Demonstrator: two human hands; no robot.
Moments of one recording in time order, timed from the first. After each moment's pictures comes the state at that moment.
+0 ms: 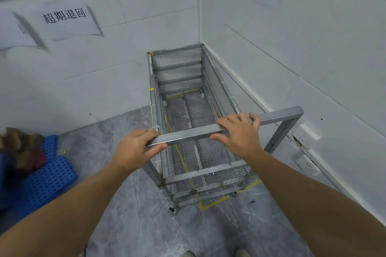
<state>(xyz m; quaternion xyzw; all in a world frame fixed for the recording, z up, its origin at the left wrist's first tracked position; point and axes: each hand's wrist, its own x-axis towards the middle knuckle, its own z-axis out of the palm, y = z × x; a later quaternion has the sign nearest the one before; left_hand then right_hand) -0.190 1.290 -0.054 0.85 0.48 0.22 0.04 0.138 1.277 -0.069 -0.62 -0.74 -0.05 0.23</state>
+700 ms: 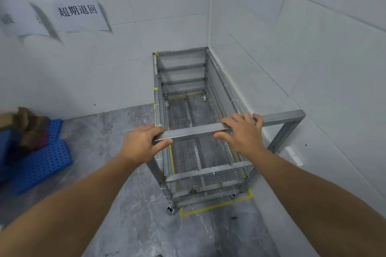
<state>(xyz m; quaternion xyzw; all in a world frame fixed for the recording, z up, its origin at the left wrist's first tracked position) -0.058 1.299 -0.057 0.80 0.55 0.24 0.01 0.267 1.326 -0.059 -0.60 -0.78 -0.02 0.18</state>
